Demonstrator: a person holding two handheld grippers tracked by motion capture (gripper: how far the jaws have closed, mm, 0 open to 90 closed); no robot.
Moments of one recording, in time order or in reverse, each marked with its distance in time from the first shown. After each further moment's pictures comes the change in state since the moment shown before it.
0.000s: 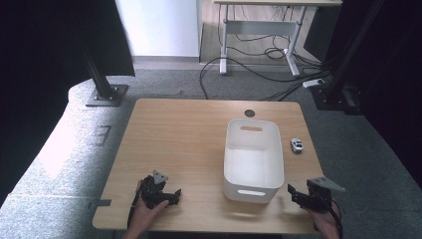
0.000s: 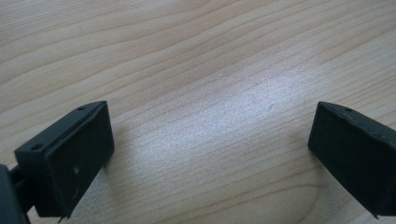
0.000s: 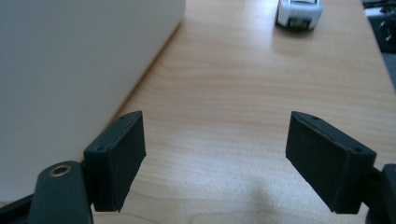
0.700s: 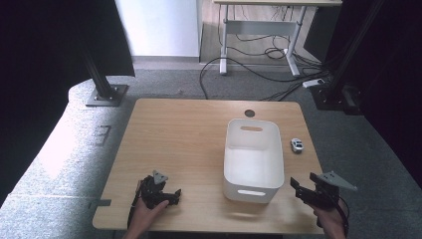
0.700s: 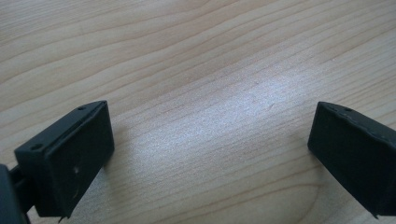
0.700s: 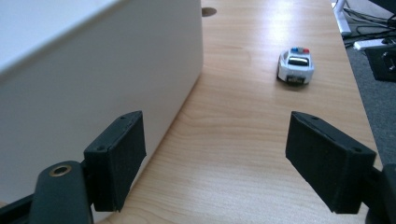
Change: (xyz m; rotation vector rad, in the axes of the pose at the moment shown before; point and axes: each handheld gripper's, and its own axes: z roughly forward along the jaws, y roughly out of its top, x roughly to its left) left arm 0.000 0.000 0.000 0.000 0.000 -0.002; right arm 0.009 0.031 -0.032 -0.104 0.042 0.005
